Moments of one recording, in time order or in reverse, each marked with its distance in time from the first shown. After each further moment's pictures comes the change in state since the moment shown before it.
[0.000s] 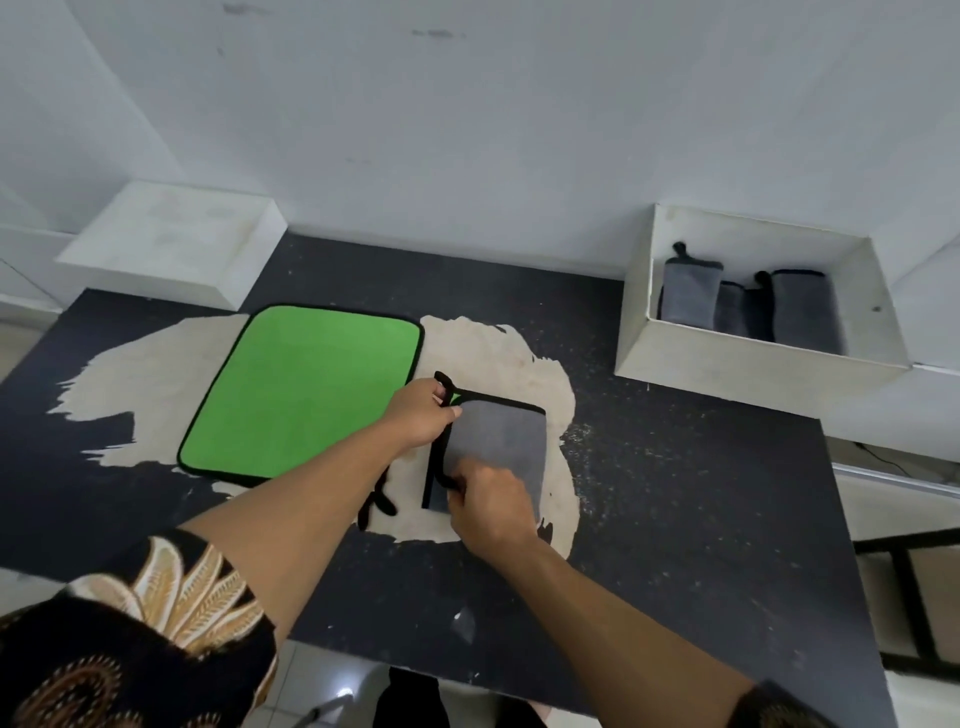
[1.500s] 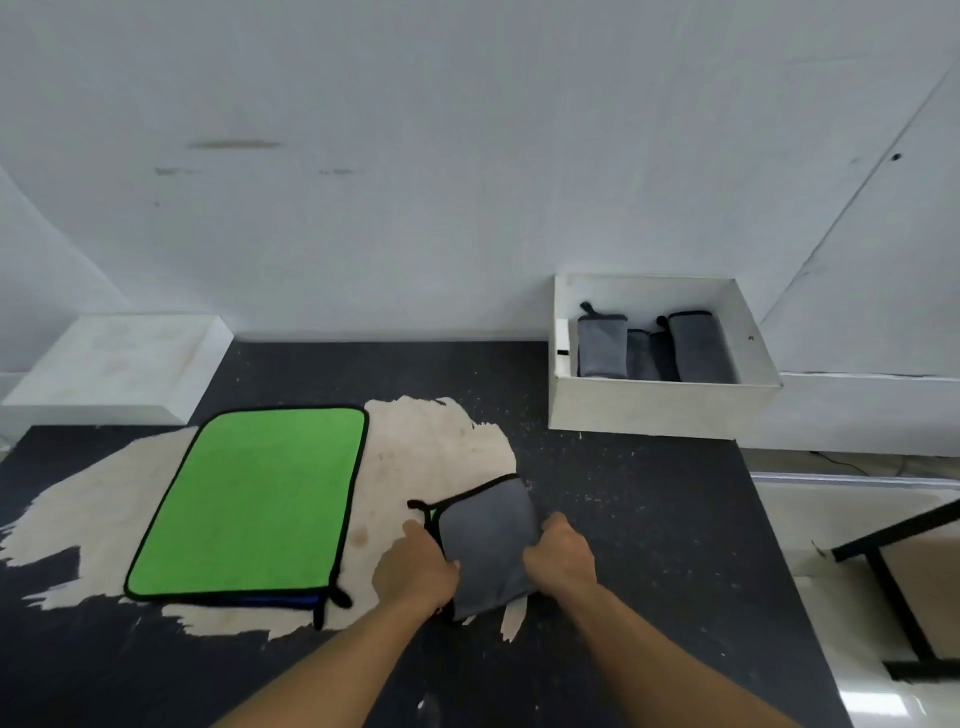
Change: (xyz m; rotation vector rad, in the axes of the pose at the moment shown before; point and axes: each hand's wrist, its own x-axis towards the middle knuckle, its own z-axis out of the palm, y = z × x) left_hand -0.072 0.013 0.088 0.426 0.042 -0.125; right_hand -0.015 0.101 -0.066 0.300 -0.021 0.629
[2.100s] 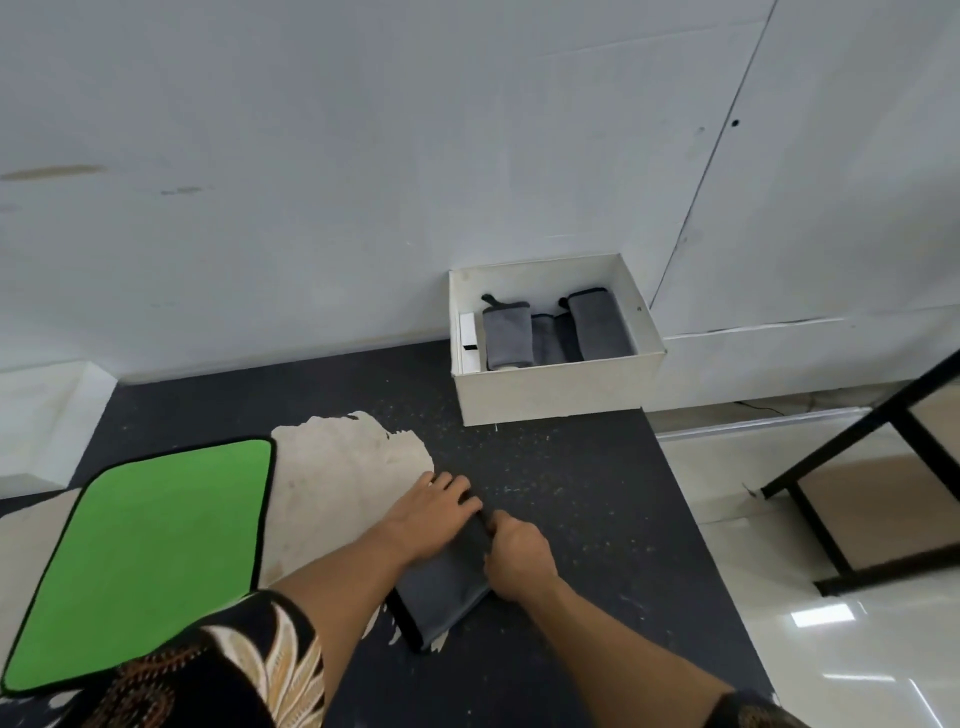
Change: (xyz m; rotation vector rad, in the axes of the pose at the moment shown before) left_hand 0.033 0.114 0.001 0.976 0.118 1.084; right_hand 0.013 0.045 -0.028 -0.159 0.030 -0.149
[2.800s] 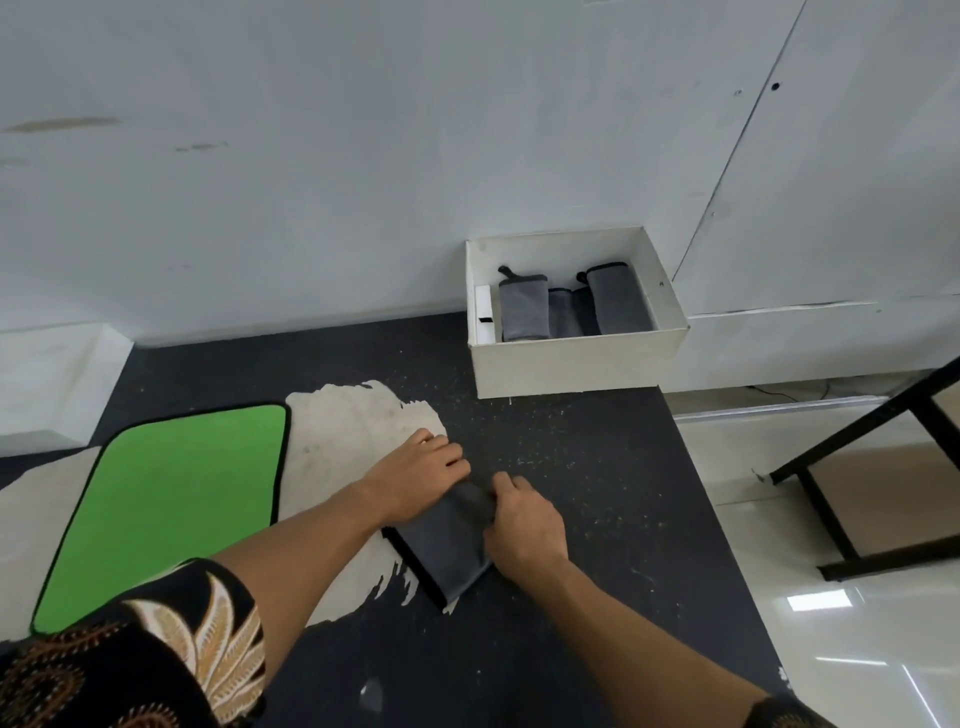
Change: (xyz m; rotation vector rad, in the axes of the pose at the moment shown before) left_hand -0.030 -0.032 -0.001 -0.094 0.252 0.138; right_hand -0.020 -0.010 0.001 -0.122 0.228 -0.175
